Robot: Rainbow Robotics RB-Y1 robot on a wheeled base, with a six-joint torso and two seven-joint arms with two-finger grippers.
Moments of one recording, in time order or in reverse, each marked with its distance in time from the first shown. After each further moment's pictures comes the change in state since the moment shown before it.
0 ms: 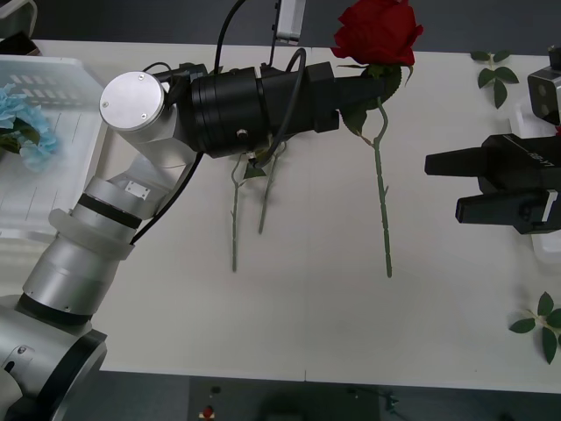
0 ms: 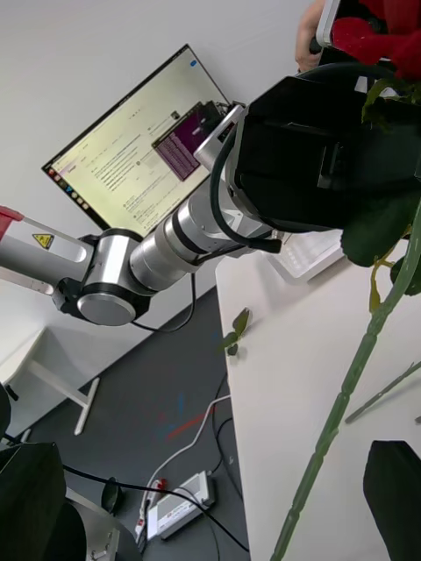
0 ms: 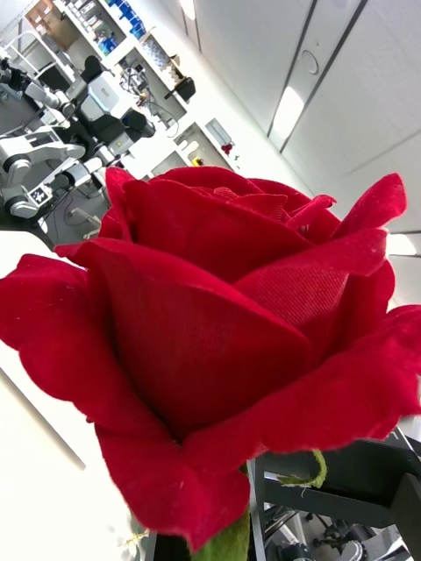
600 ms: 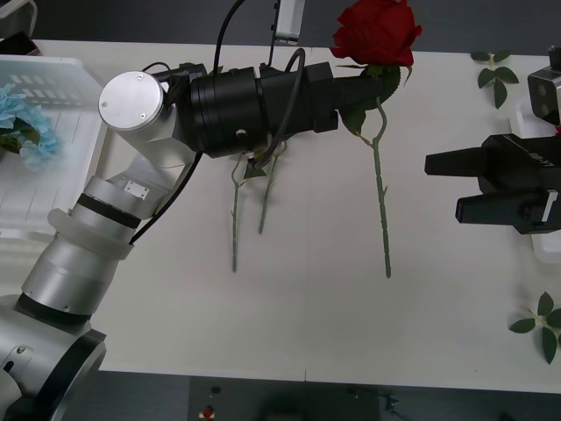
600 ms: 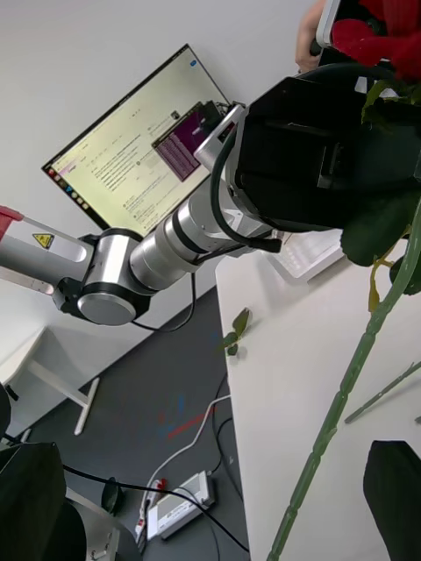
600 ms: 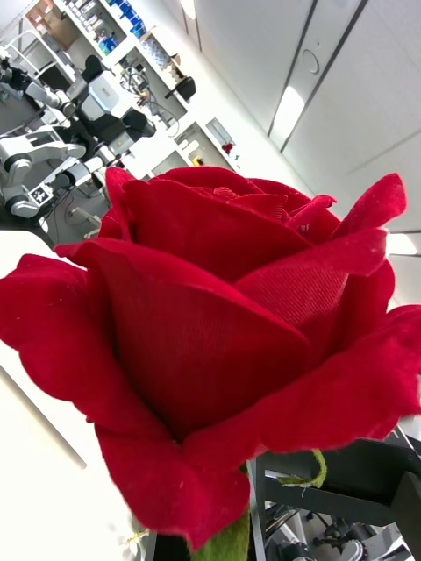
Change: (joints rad) right arm 0.000 0.000 0.000 0.000 0.000 0.000 0.000; left arm 0.000 0.003 0.000 0.000 0.001 0.001 0.000
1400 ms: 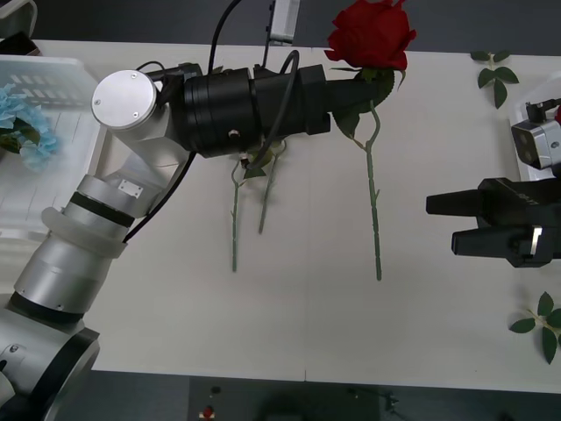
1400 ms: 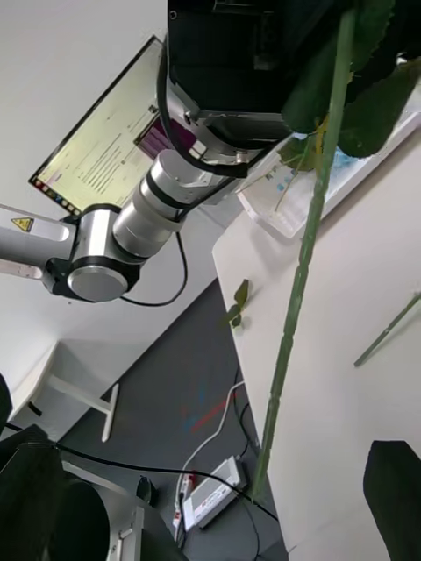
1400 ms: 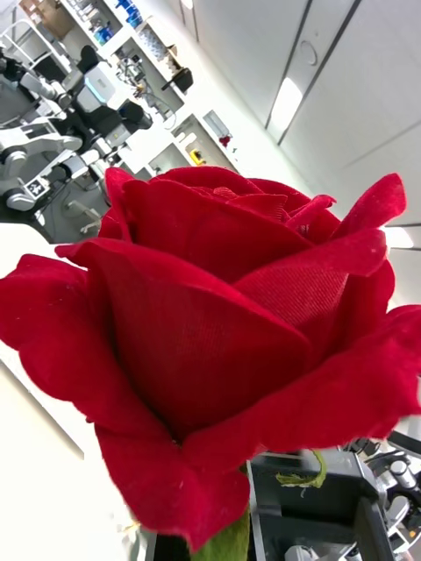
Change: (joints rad) right arm 0.084 0.002 0.057 0.037 0.010 -0.009 0.000; left arm 0.000 0.024 0.000 0.000 0.015 0.023 0.000
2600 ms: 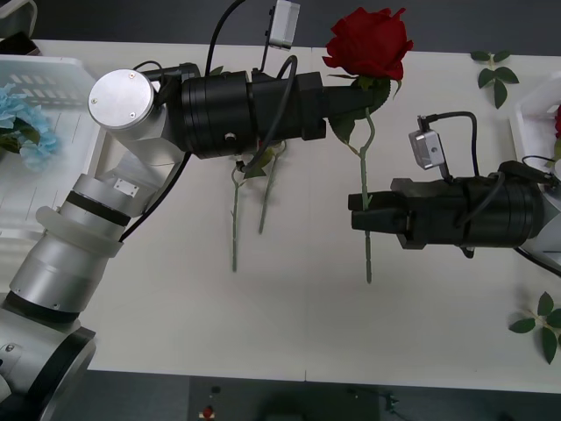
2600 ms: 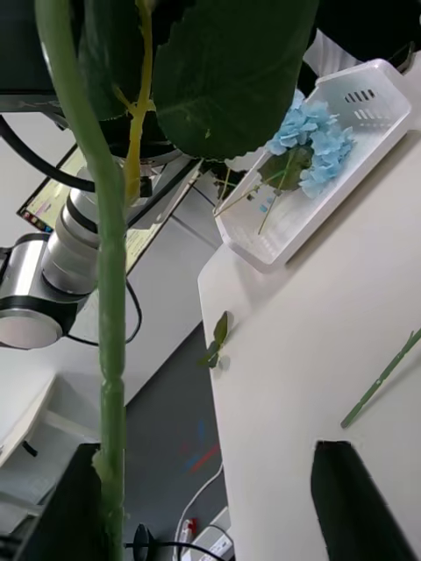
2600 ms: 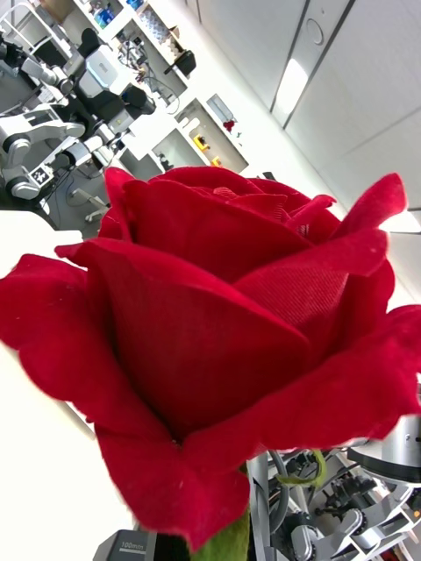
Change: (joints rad) right arm -0.239 0.314 0.228 0.222 0.116 -0.106 0.000; left arm 0.000 0.012 0.000 0.000 -0.017 0.027 0.000
